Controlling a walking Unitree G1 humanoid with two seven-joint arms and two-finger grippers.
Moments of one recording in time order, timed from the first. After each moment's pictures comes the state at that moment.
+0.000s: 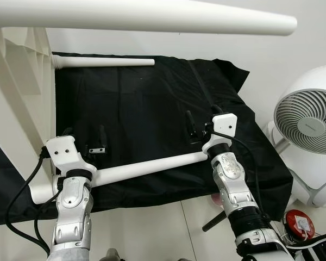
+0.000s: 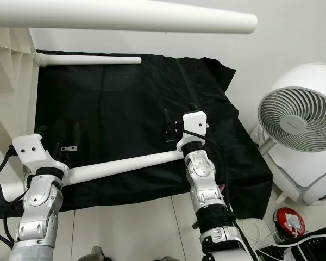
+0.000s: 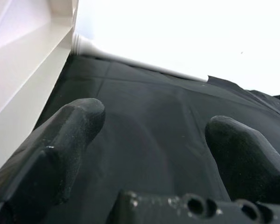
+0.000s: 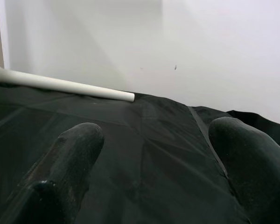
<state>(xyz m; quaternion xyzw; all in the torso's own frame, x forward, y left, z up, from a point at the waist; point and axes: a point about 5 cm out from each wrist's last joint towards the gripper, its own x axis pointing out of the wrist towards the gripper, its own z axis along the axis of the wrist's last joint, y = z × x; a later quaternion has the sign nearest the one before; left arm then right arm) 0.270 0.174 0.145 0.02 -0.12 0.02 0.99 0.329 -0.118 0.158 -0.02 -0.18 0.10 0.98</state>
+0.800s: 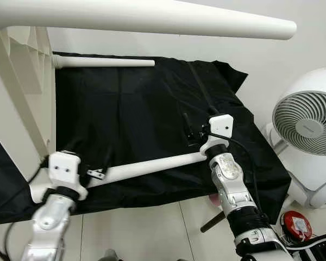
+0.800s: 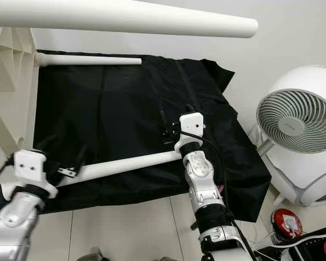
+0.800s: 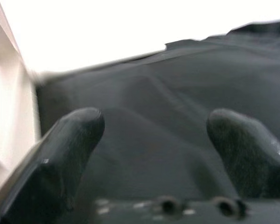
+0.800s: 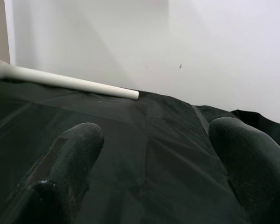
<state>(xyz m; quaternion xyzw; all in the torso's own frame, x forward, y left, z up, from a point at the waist) 0.242 0.204 0.140 0.16 -0.10 -0.11 0.98 0.329 -0.116 0.155 -0.02 -0.17 0.11 0.98</state>
